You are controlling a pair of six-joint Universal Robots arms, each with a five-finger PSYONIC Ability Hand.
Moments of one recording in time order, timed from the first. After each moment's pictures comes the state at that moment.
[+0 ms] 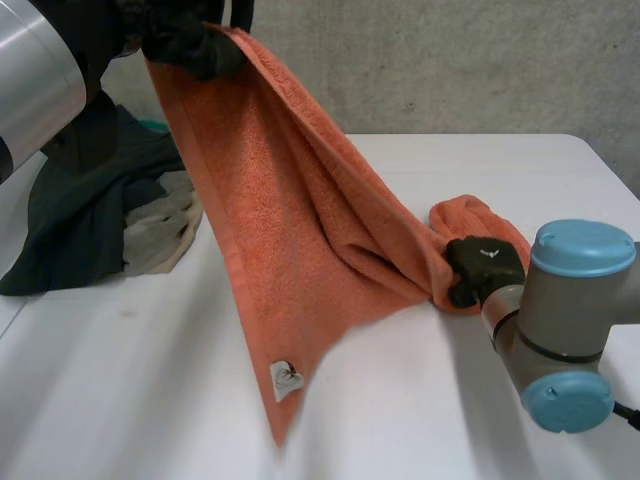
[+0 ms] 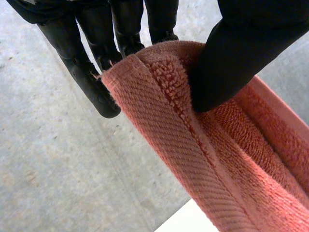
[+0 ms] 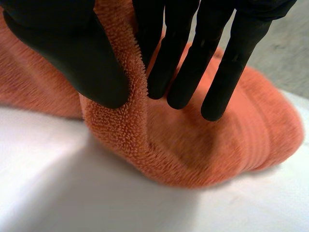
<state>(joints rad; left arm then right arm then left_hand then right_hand) 4.11 -1.62 -1.01 2.78 -1.54 3.30 1.98 -1.02 1.59 -0.24 1.67 3.08 1.15 1.20 1.19 1.19 0.99 1.12 1.17 1.18 1.19 0.98</state>
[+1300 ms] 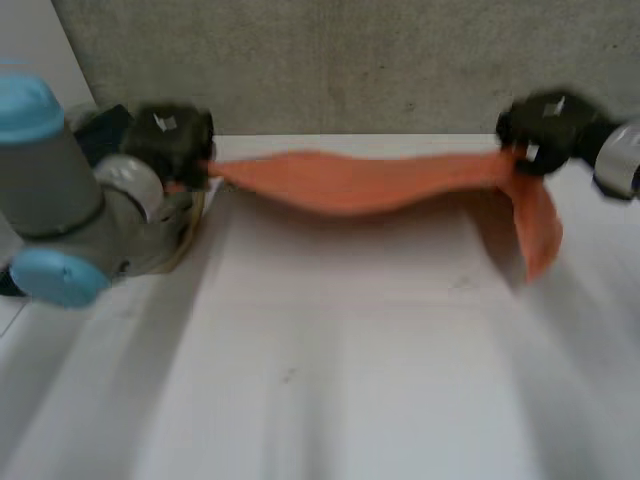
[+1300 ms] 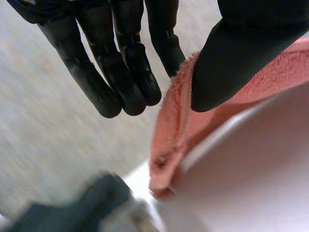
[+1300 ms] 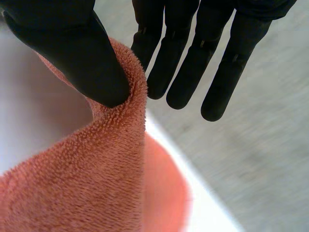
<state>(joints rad) 4.36 -2.05 -1.23 3.24 -1.49 3.42 1.62 -0.94 0.87 0.31 0.97 2.57 1.15 1.20 1.19 1.19 0.99 1.12 1.17 1.19 1.19 1.00</state>
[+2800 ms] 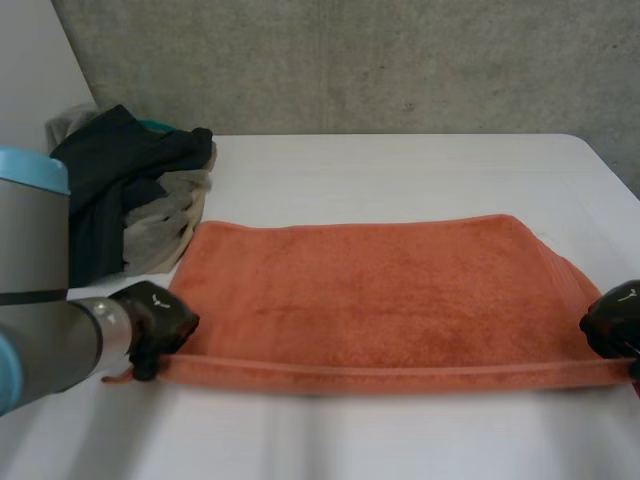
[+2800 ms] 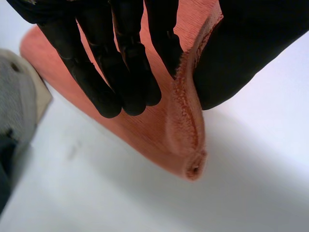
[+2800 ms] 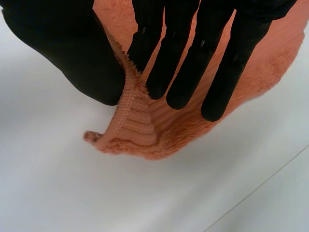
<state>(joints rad) 4.37 -1.91 -1.55 2.63 -1.55 3.88 1.39 -1.13 1.38 0.86 1.28 1.96 1.15 1.20 1.19 1.19 0.99 1.13 1.17 1.18 1.19 0.99</state>
